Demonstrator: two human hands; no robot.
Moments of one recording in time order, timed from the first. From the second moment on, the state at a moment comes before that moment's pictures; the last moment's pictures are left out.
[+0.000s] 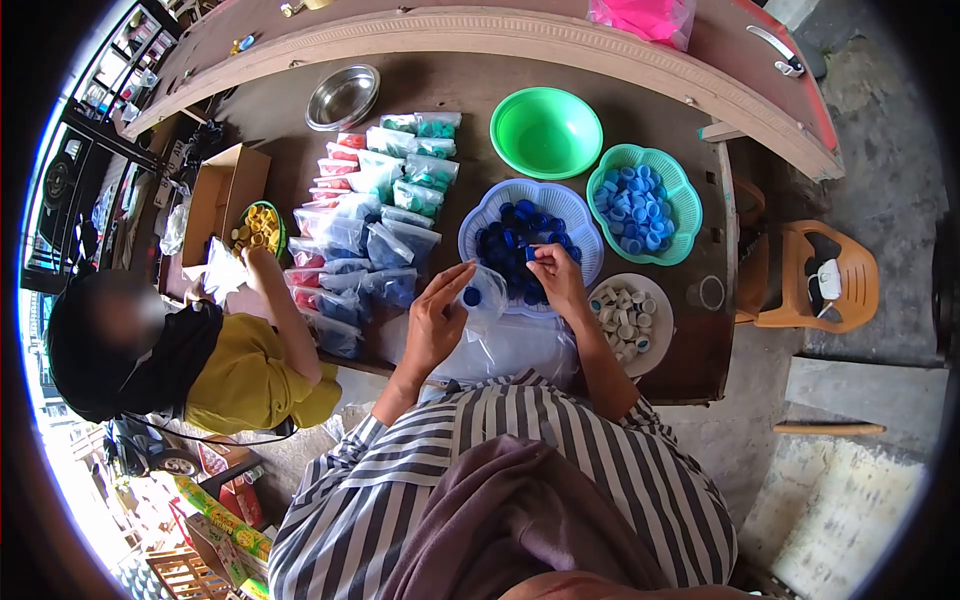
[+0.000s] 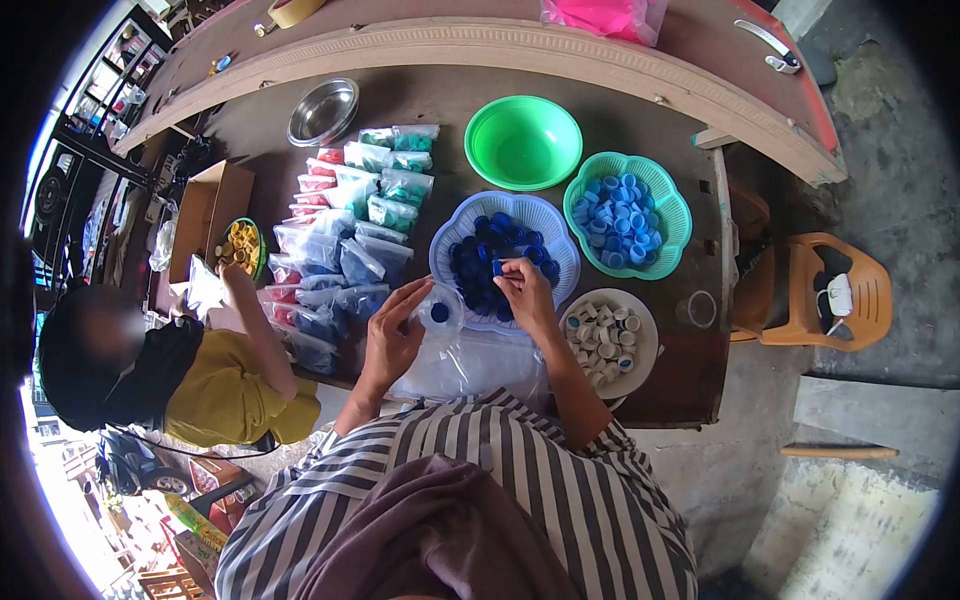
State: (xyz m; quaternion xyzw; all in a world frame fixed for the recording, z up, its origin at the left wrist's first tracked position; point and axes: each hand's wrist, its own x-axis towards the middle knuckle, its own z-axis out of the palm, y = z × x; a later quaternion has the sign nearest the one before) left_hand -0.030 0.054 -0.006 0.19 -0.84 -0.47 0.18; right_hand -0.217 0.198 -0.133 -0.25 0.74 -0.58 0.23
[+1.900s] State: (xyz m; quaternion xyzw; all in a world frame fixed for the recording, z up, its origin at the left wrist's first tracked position) left_hand -0.025 0.045 -0.009 0.20 -0.85 -0.45 0.20; right_hand -0.193 0.206 -0.088 -0.41 0.75 -0.52 0.05
